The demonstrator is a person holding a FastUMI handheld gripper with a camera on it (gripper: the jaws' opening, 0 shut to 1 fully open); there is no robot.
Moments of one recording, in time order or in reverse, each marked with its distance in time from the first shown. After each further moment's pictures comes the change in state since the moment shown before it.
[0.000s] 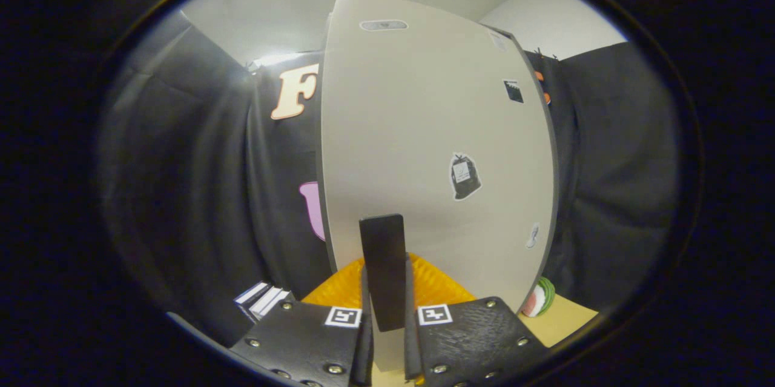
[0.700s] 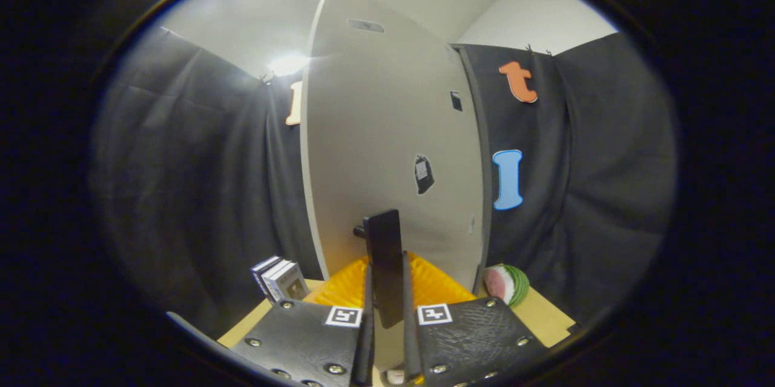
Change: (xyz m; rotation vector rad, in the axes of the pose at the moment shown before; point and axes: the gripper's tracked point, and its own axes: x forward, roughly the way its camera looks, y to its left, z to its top) arm -0.118 -0.123 0.015 0.001 0.021 0.091
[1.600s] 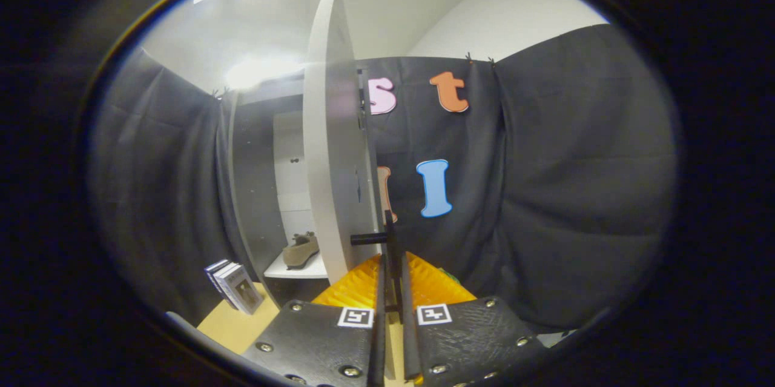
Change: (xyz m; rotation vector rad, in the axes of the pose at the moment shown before) arm -0.062 -0.169 0.026 0.025 -0.047 -0.212
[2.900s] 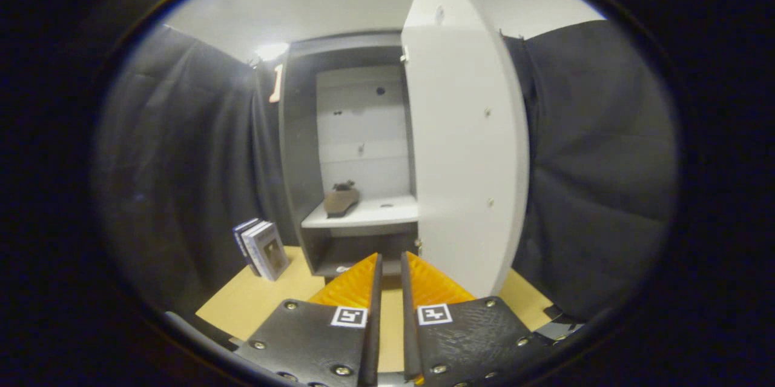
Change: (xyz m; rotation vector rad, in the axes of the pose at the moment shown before) arm -0.046 0.101 -0.148 -0.065 0.212 0.189
